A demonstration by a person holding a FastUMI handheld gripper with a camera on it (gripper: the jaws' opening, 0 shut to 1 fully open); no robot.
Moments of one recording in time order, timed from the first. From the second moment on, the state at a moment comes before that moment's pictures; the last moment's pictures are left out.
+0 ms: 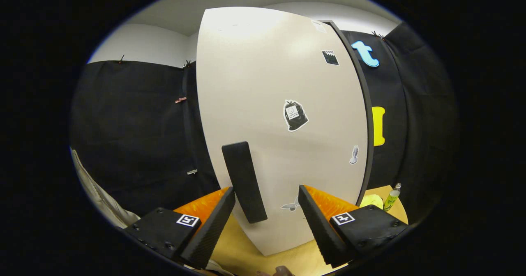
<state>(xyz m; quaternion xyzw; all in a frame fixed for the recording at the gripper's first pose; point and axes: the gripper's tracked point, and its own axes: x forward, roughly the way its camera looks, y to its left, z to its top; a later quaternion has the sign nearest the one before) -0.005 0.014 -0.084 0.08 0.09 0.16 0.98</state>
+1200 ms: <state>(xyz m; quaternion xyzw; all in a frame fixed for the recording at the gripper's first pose) -0.019 -0.001 -0.071 0.05 0.08 0.13 0.99</state>
